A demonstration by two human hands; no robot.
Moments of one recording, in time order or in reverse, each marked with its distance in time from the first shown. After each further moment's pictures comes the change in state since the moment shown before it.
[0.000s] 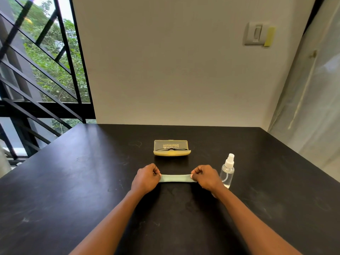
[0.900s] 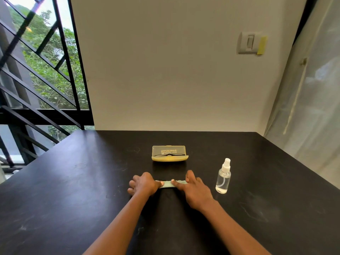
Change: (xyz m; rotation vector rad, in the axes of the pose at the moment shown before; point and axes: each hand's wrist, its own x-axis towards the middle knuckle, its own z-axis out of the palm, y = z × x) left_hand -0.002 0.023 0.003 0.203 -0.034 -0.429; right_hand -0.030 -0.012 0.021 -0.797 -0.149 -0.340
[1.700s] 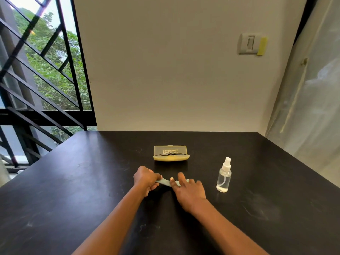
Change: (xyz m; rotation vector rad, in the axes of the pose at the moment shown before) left_hand -0.009 0.001 -0.022 -0.734 -0.088 -0.053; right_hand -0.004 -0.033 -0.007 -0.251 -0.059 0.010
